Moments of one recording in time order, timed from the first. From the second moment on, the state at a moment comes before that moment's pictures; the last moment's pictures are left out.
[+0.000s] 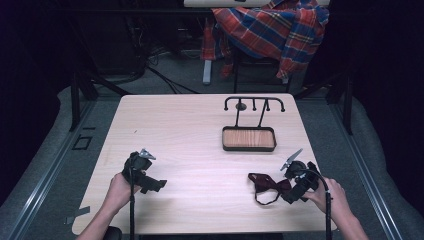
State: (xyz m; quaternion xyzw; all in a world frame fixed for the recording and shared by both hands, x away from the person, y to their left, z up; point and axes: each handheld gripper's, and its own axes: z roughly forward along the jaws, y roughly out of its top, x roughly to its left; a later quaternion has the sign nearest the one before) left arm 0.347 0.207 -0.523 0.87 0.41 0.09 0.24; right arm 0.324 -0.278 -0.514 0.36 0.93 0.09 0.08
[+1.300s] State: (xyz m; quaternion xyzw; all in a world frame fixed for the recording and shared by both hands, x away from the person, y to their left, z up) left arm 0.348 0.188 -0.524 0.82 0.52 0.14 0.18; right arm 0.329 -0.247 -0.535 0.32 0.94 0.07 0.11
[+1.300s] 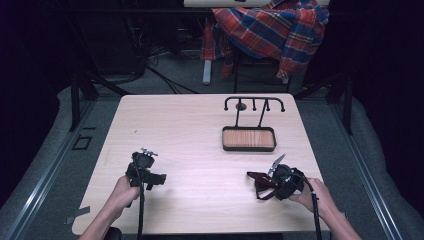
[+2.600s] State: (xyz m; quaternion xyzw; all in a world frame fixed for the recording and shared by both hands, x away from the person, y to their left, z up) left arm 0.330 0.209 -0.500 0.79 0.48 0.19 0.33; right arm 0.324 -0.241 -0.537 0.33 0.93 0.05 0.14
